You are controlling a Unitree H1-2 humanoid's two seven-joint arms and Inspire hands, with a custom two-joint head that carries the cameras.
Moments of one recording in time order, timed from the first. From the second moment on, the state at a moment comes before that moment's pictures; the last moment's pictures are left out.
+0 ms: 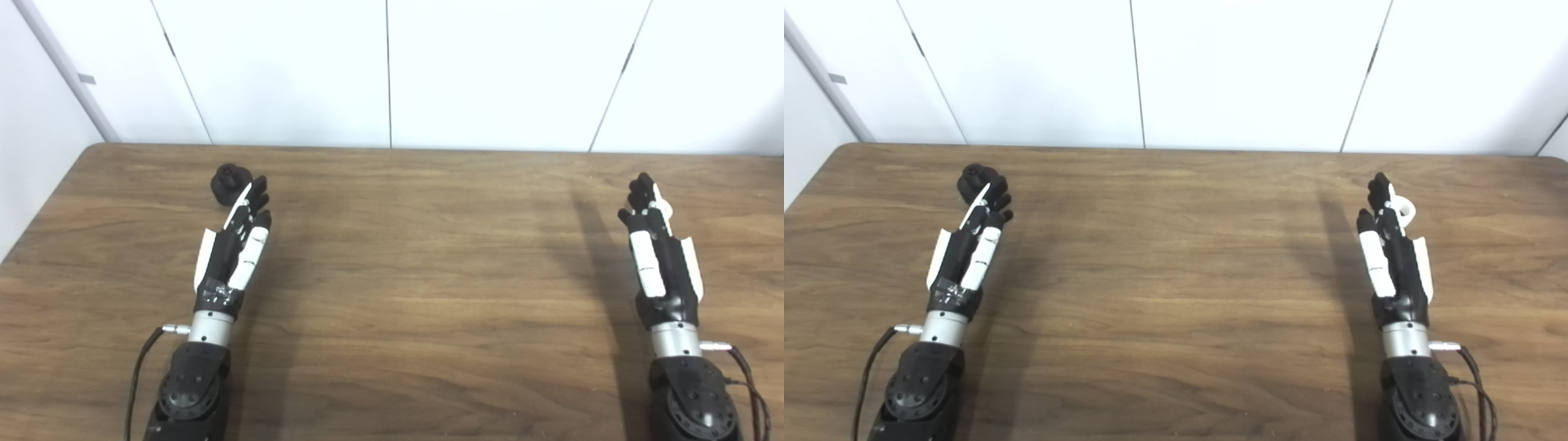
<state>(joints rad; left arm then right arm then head) -0.08 0.18 0.11 0.13 0.00 -0.30 -0.05 -0.10 -0.15 -0.11 0.11 0.02 -0.26 0.00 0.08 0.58</state>
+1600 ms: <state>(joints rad) -0.26 0.35 0.01 0.43 0.78 -0.40 0.84 -0.15 -0.19 -0.11 0.19 0.06 -0.33 0.03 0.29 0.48</state>
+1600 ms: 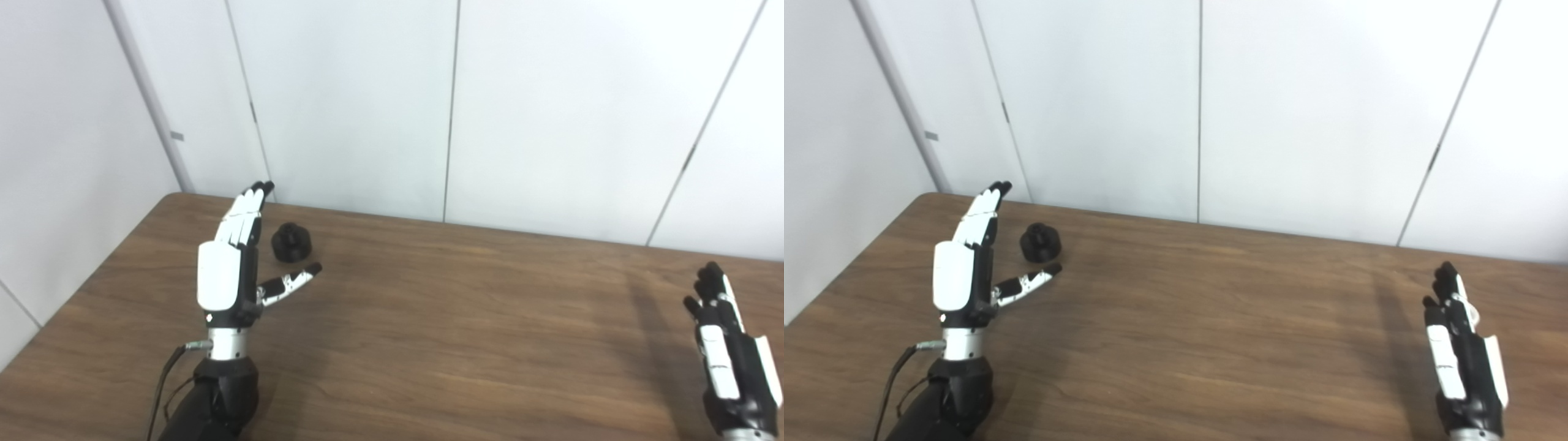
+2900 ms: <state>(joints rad) -0.39 0.60 0.05 0.70 0.24 -0.22 0.04 -0.14 -0.20 -0.11 0.18 0.05 -0.34 0.04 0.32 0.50</state>
